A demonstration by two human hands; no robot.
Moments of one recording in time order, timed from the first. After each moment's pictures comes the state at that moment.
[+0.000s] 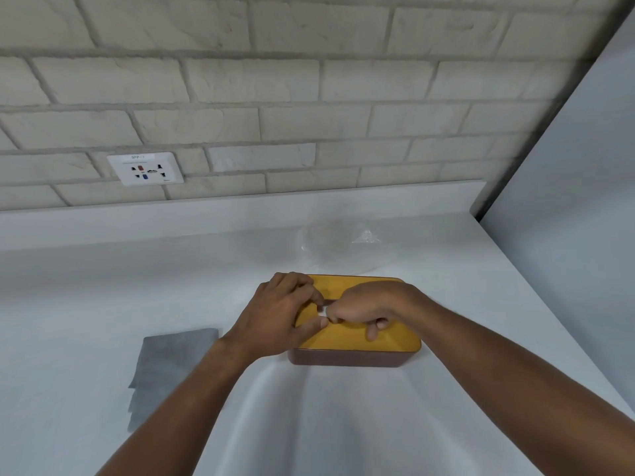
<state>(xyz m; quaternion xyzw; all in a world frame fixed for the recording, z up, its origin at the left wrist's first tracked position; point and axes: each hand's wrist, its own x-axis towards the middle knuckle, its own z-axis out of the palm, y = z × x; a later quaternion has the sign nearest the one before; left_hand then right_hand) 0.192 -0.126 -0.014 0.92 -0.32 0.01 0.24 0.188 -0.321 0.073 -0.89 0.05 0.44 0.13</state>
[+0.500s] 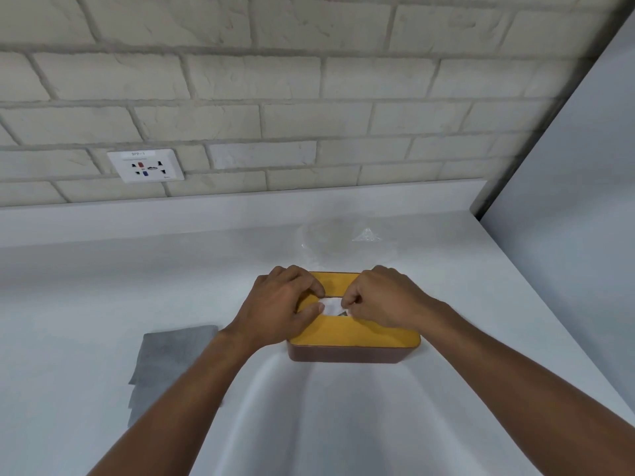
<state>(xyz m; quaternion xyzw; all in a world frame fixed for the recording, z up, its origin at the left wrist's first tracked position) 0.198 -0.131 -0.003 0.92 -0.29 0.01 0.25 0.172 -0.351 0.062 -0.98 -0.11 0.15 0.11</state>
